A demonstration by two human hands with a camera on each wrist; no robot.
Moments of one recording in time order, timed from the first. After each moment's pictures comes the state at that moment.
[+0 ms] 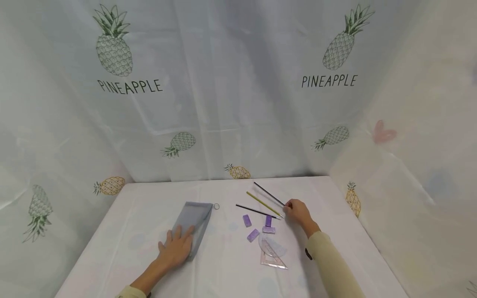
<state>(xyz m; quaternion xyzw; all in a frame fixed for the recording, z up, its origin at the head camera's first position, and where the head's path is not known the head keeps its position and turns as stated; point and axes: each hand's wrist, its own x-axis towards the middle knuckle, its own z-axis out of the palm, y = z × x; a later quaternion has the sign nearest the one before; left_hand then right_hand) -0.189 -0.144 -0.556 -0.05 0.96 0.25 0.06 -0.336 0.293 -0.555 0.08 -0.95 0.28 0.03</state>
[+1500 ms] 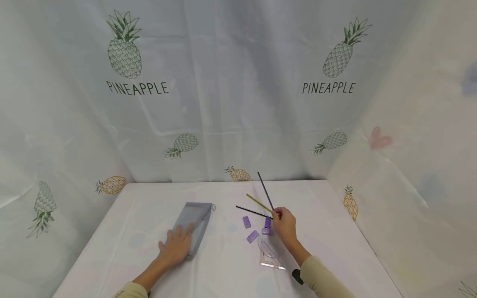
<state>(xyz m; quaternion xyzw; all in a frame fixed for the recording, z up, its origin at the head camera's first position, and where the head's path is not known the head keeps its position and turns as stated) -0.188 -0.145 -0.557 -0.07 0.95 0.30 0.05 -0.268 0.219 -0.541 -0.01 -0.89 0.42 0.17</state>
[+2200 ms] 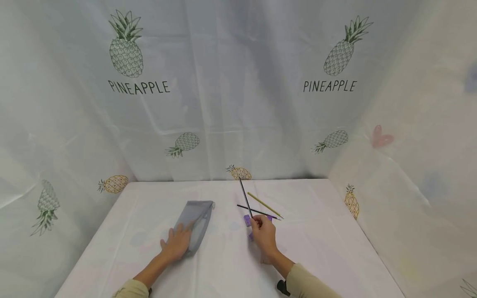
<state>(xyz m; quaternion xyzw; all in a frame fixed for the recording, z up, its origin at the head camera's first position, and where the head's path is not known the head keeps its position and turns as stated) -0.190 -0.148 -0.551 -0.07 0.94 0.32 0.05 -0.224 0.146 -0.542 0.01 -0.86 0.50 0.13</state>
